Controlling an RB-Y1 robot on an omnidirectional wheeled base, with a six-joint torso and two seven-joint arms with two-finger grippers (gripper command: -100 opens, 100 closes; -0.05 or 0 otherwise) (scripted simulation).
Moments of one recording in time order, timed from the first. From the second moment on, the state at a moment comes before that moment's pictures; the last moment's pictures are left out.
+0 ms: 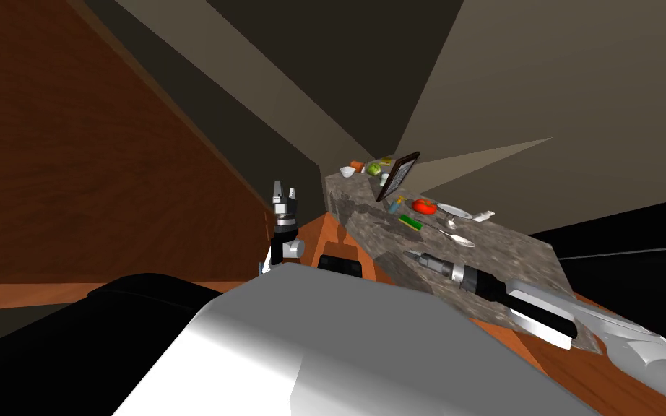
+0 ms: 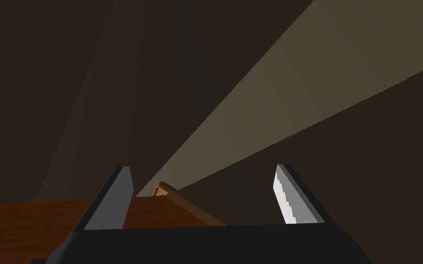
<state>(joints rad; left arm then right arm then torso) 0.48 -0.05 -0.04 -2.28 0.04 -0.46 -0.11 0.31 -1.44 0.55 -1.51 0.13 -0.74 -0.09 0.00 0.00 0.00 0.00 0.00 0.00</state>
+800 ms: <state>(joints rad) 0.48 -0.05 -0.04 -2.28 0.04 -0.46 -0.11 0.29 -1.66 0.69 -1.33 0.26 -0.76 -0.10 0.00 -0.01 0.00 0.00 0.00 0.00</state>
